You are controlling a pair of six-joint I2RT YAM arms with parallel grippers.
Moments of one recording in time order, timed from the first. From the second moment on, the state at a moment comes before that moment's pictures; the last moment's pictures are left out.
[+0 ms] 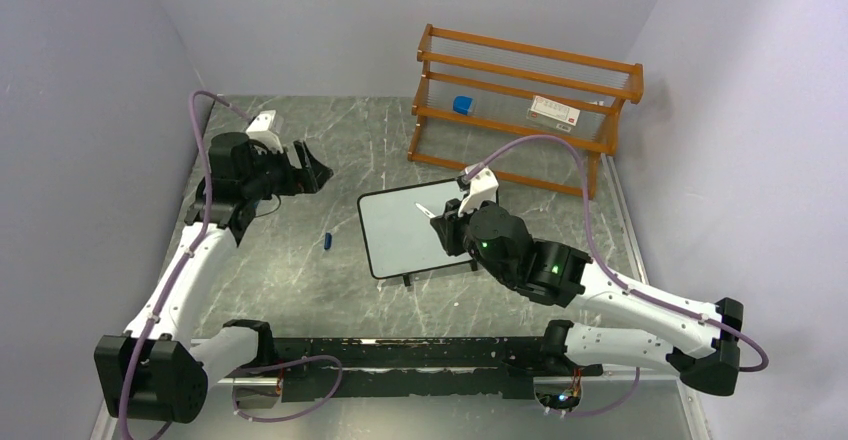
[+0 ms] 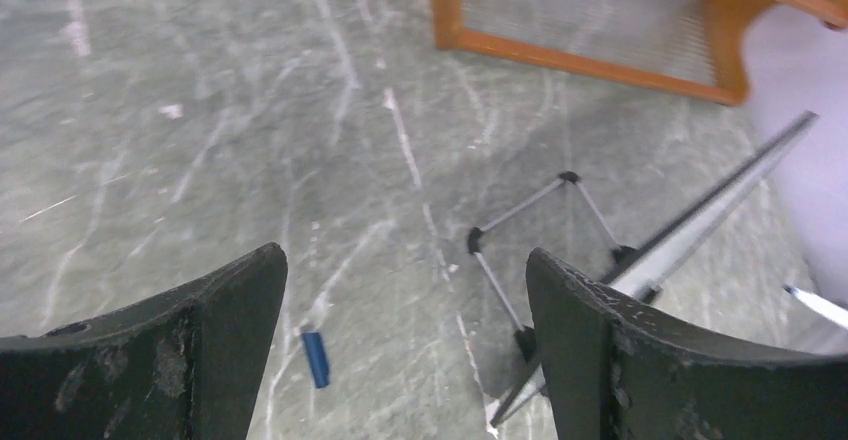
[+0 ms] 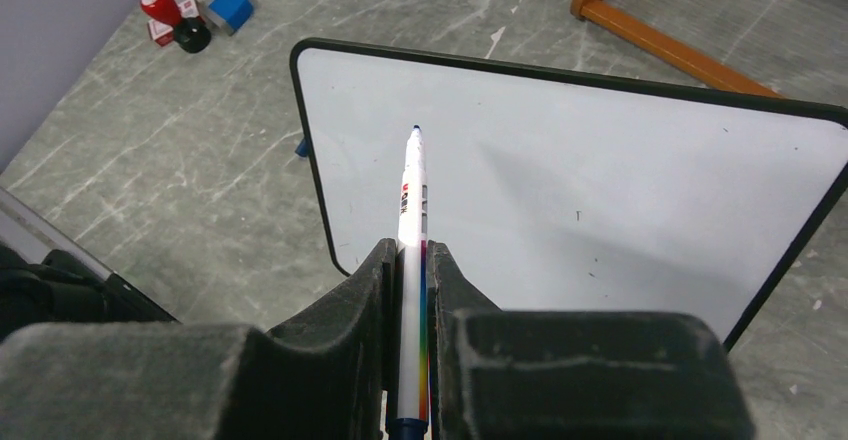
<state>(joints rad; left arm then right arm) -0.10 1.07 0.87 -0.26 0.35 -0.29 1.13 0.95 0.91 -0.34 0.51 0.40</state>
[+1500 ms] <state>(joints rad) -0.22 1.37 0.71 0.31 1.12 -0.48 1.13 0.97 0.89 -0.29 0.42 0.32</state>
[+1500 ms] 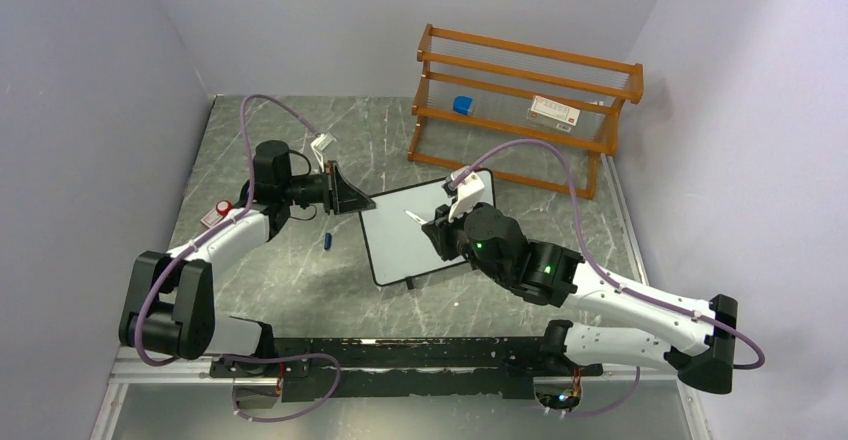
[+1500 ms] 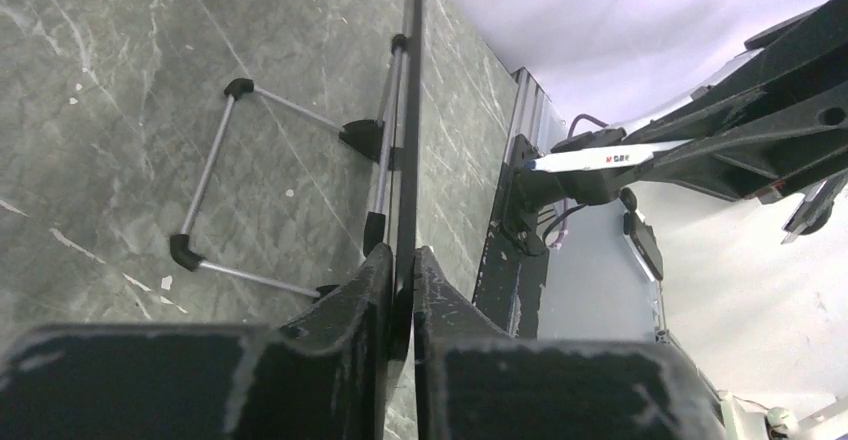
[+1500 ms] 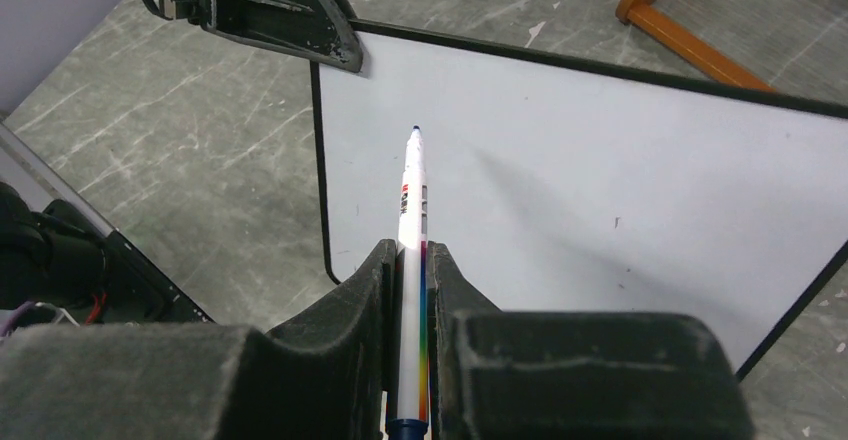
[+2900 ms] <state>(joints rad) -0.27 1.04 0.52 0.22 0.82 -0.38 1.40 1.27 1.00 -0.32 0.72 0.32</state>
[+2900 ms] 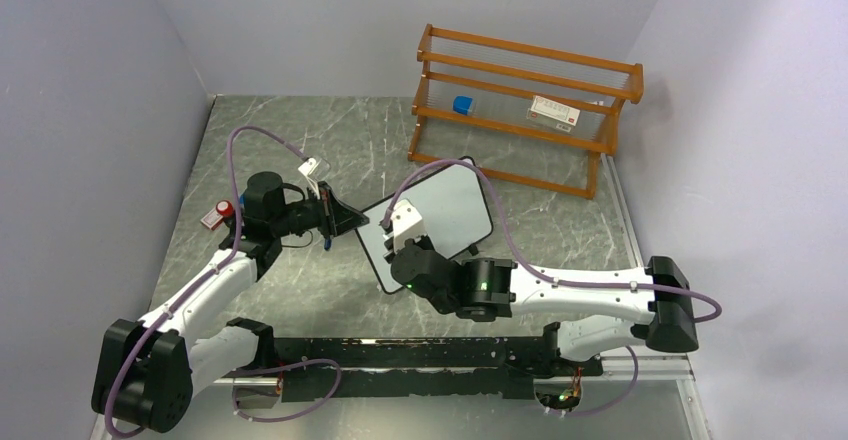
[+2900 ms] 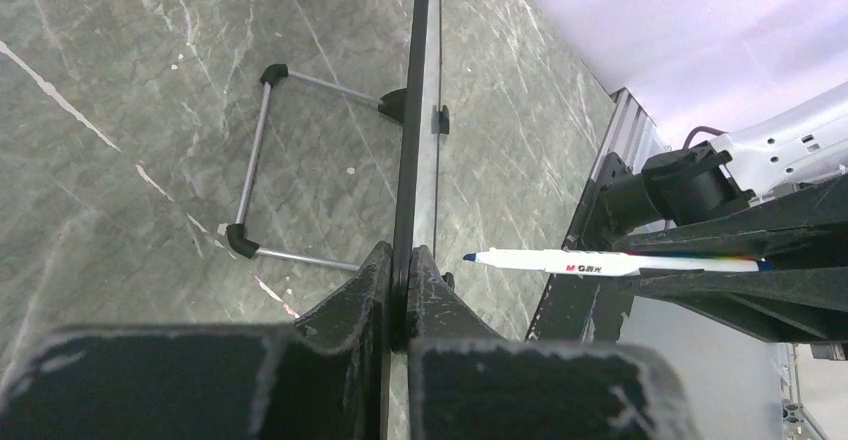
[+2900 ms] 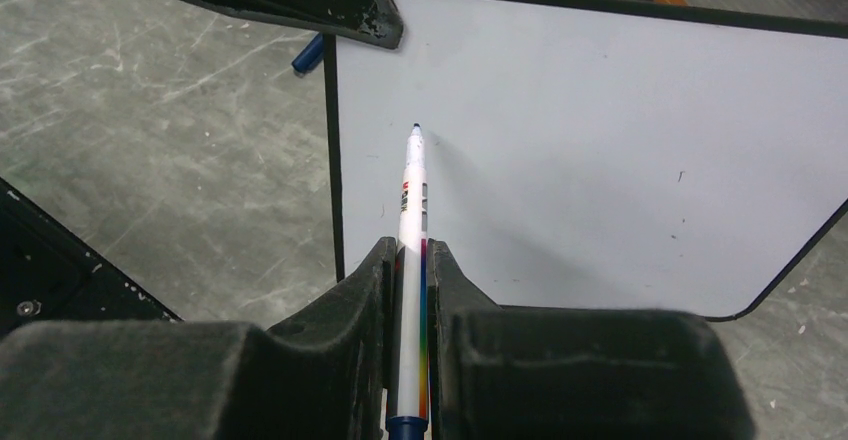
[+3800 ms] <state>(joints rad) -0.27 1.05 0.52 0.20 0.81 -0.37 1.40 1.37 1.05 -0.25 0.75 0.31</state>
